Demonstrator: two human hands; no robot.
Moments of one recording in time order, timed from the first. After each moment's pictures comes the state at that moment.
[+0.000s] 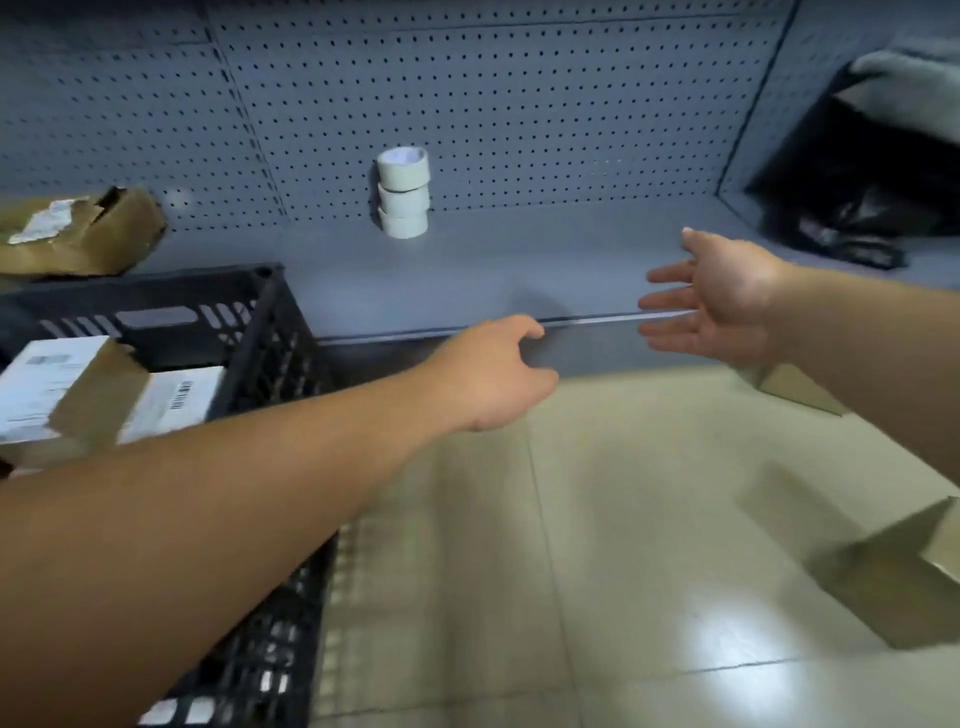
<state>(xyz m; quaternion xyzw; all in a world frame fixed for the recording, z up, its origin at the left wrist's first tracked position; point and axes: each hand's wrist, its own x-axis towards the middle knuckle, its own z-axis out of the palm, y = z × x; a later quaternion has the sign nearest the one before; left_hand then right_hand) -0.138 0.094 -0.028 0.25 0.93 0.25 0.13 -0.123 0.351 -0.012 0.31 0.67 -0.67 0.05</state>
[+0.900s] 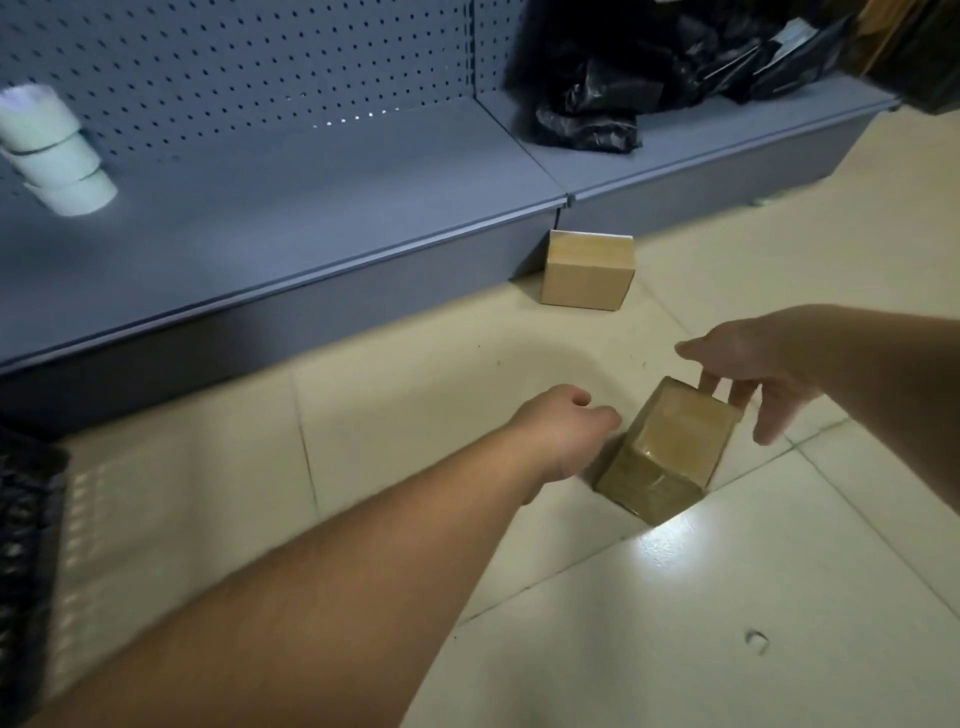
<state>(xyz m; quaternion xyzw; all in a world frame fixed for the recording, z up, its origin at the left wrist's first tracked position) 0.016 0.390 -0.145 0.18 0.80 0.37 0.45 0.083 0.596 -0.100 0.54 0.71 -0.31 0.32</state>
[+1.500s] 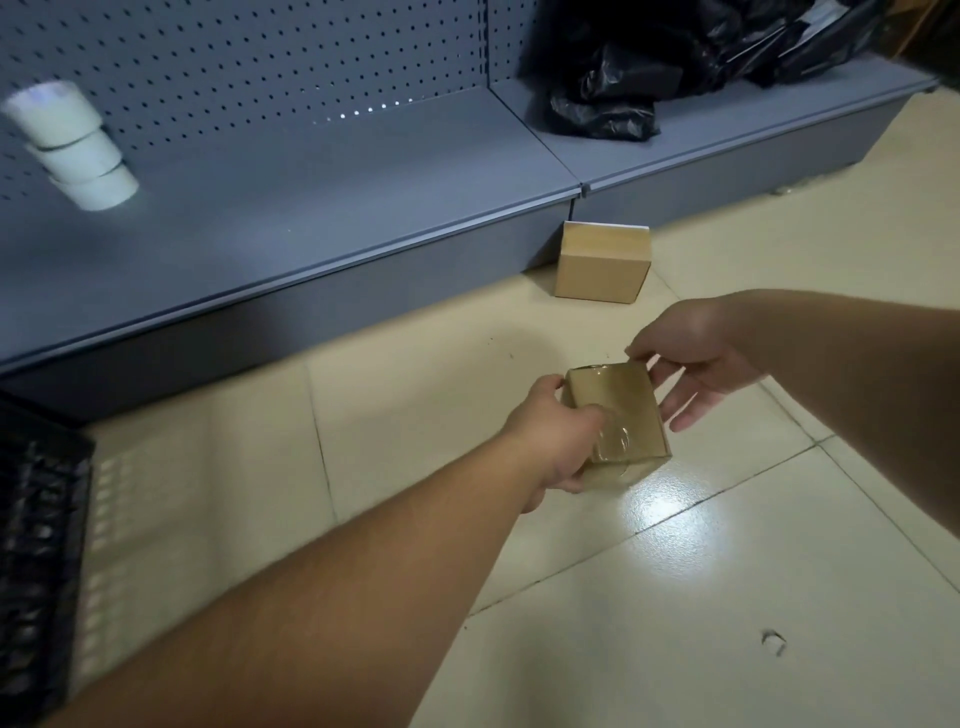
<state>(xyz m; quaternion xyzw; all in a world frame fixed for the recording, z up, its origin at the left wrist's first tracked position) 0.021 0.381 -0.158 0.04 0.73 0.49 0.47 0.047 0.568 -0.114 0.47 0.68 -0.48 0.29</state>
